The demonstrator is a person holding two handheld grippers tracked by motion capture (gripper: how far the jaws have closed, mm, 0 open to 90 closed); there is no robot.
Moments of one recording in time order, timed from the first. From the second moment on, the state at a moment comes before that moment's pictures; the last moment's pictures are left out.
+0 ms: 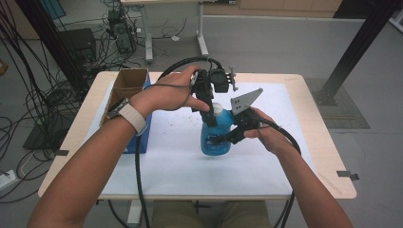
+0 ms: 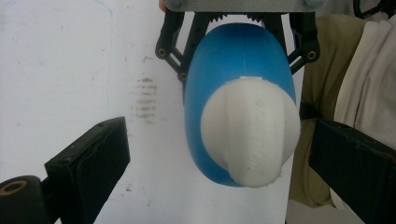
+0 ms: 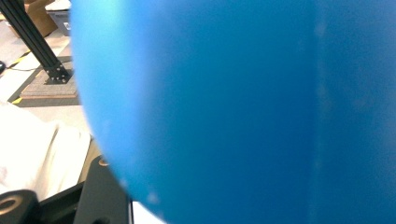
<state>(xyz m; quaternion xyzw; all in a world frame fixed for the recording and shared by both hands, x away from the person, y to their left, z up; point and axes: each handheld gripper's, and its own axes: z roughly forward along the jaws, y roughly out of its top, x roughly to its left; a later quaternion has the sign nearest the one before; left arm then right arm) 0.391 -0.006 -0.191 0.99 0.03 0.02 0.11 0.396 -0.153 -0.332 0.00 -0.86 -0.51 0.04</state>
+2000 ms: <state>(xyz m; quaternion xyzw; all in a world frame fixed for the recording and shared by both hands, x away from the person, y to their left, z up) 0.389 -0.005 -0.193 0.99 0.04 0.02 0.11 0.395 -0.152 -0.332 0.00 -0.86 -0.51 0.04</state>
